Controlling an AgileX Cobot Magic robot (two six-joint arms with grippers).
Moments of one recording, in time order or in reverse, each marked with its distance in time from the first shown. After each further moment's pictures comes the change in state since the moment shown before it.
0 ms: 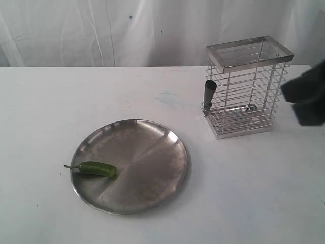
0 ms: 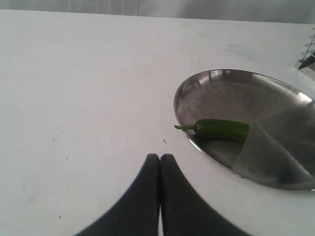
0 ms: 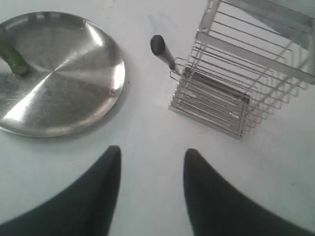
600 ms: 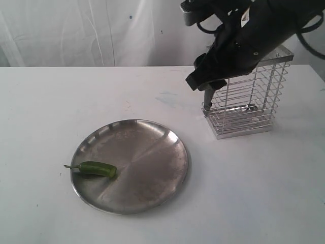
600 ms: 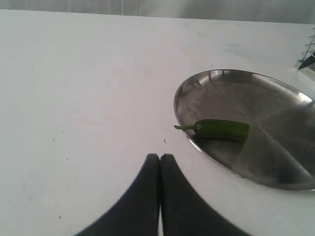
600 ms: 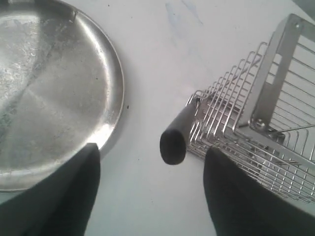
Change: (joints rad) left arm 0.000 0.000 0.000 0.000 0.000 0.000; right arm 0.027 0.606 -0.338 -0.024 -0.065 -0.035
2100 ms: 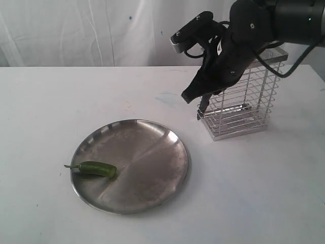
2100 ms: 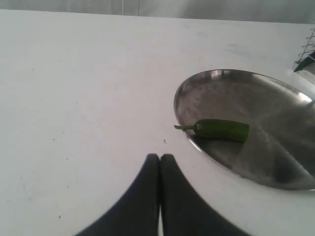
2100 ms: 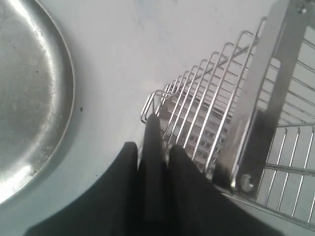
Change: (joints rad) left arm 0.000 0.000 0.000 0.000 0.000 0.000; right arm 0.000 0.180 -0.027 -0.188 -0.100 0.110
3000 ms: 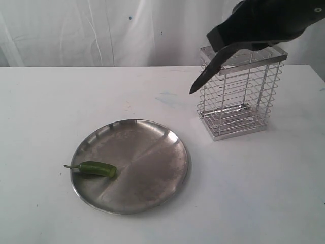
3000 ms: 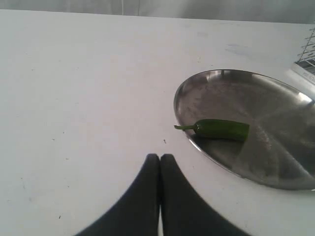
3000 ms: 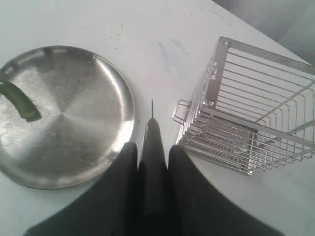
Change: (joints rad) left arm 0.000 0.000 0.000 0.000 0.000 0.000; right arm 0.050 -0.455 0.018 0.179 0.200 0.021
